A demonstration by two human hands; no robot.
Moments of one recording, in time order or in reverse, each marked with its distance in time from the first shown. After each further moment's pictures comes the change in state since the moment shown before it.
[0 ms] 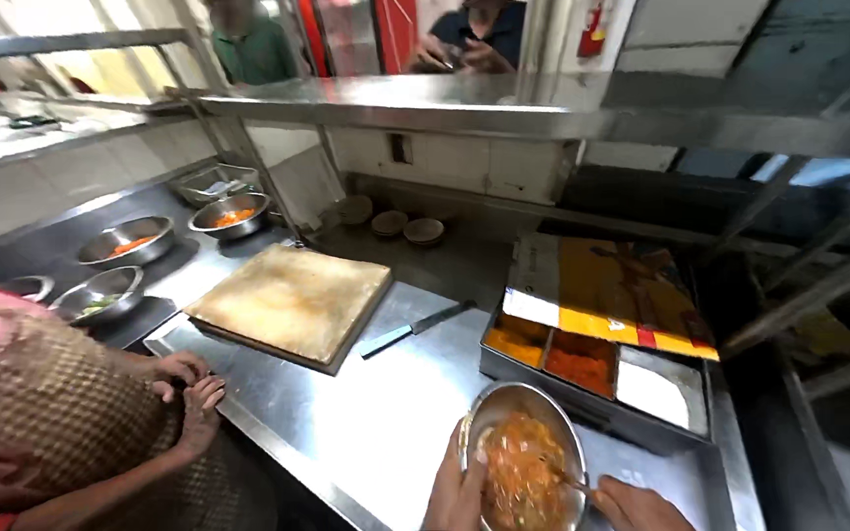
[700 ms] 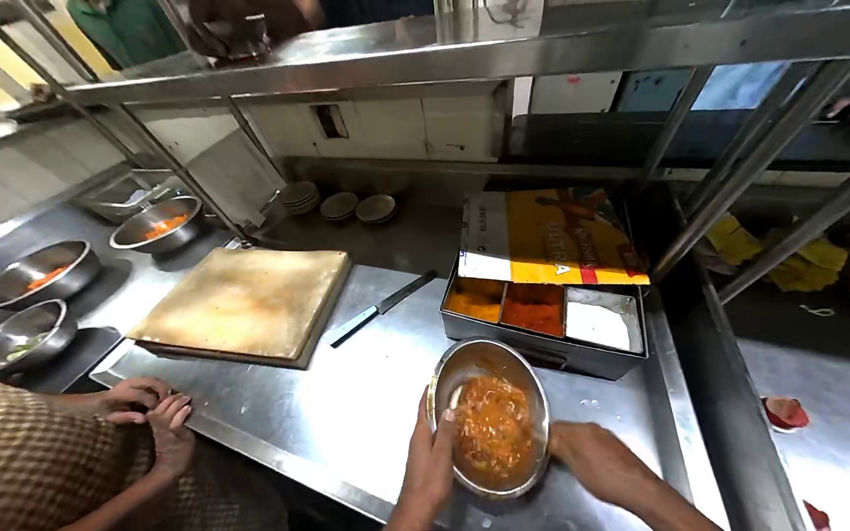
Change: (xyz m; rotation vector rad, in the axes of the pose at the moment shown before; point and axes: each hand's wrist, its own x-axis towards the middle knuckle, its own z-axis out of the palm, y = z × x) left_hand 0.002 -0.012 0.003 -0.007 0.053 0.038; right_hand -0.003 -0.012 0.003 0.017 -0.139 0.052
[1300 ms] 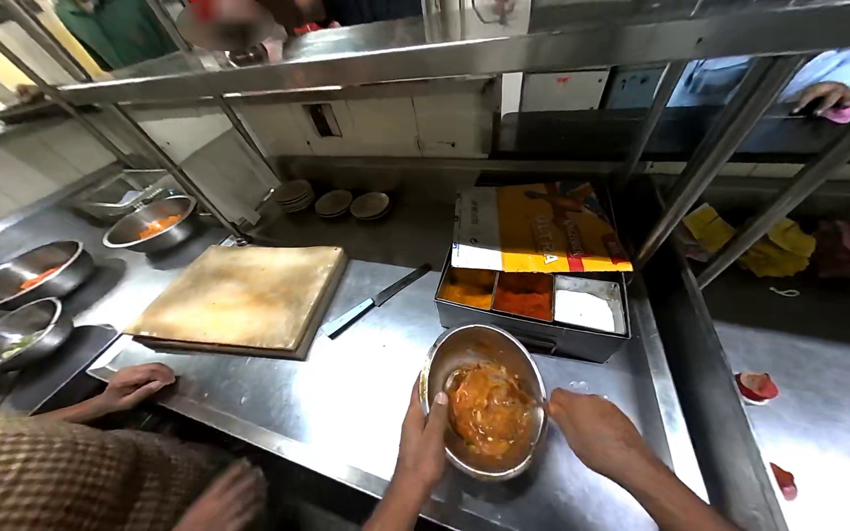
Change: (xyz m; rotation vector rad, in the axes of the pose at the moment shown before) left_hand -0.010 0.009 -0.004 -0.075 -0.015 0.031; right_hand -0.024 -0.012 -0.003 0.033 0.106 0.049
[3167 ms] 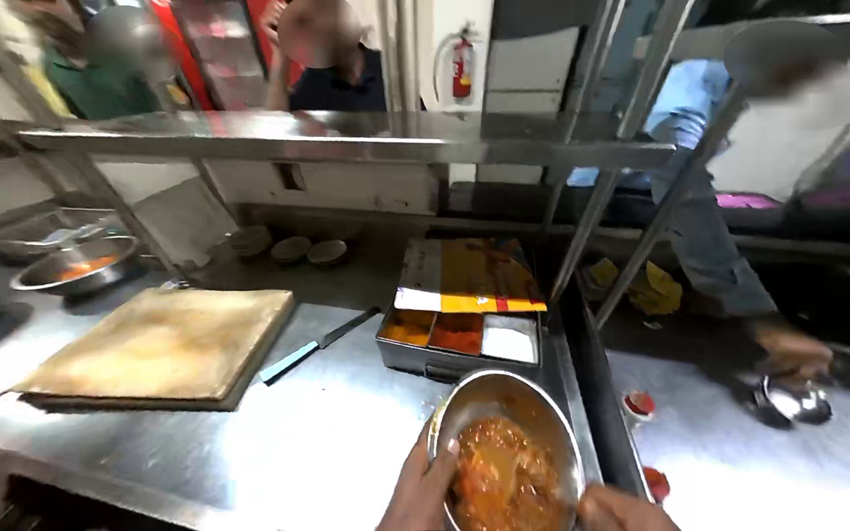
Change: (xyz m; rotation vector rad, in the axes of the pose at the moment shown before) left_hand -0.052 0.054 0.073 0.009 -0.318 -0.010; right_hand -0.143 0.070 0.001 0.200 0.336 -0.041
